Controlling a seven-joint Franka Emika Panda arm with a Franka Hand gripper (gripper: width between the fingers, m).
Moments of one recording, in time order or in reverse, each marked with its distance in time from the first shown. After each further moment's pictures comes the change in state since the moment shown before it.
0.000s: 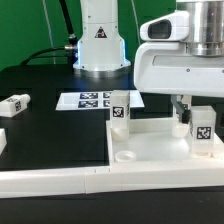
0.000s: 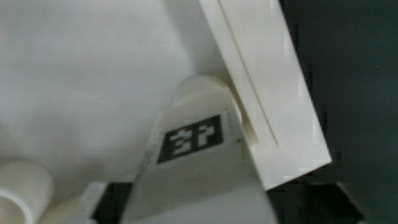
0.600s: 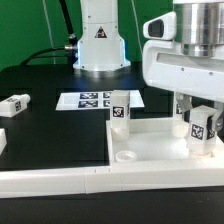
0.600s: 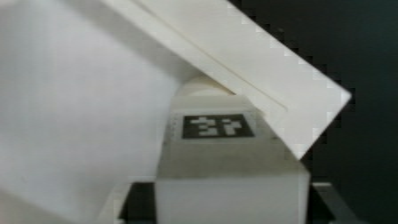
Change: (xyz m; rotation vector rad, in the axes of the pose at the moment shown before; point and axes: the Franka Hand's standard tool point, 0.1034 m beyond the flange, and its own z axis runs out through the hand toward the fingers) arm 0.002 0.006 0.002 0.006 -0.014 0.618
